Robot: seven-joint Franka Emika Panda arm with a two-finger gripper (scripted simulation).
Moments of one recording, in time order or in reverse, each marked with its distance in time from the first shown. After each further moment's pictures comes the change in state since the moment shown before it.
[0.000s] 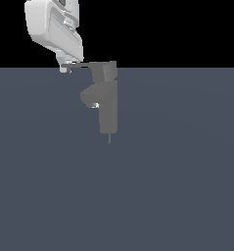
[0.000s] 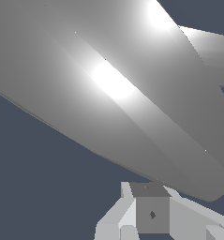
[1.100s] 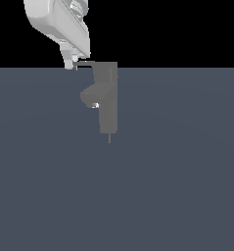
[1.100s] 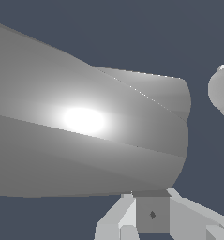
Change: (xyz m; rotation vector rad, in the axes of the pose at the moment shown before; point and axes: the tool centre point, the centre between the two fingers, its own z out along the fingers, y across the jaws) arm 0.043 0.054 0.000 -0.005 0.002 -0.010
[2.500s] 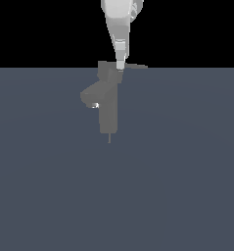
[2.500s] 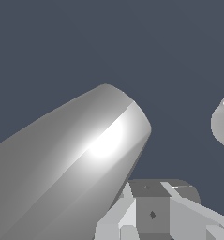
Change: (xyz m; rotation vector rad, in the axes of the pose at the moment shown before) arm 0.114 -0.014 -0.002 -0.004 0.002 -0.022
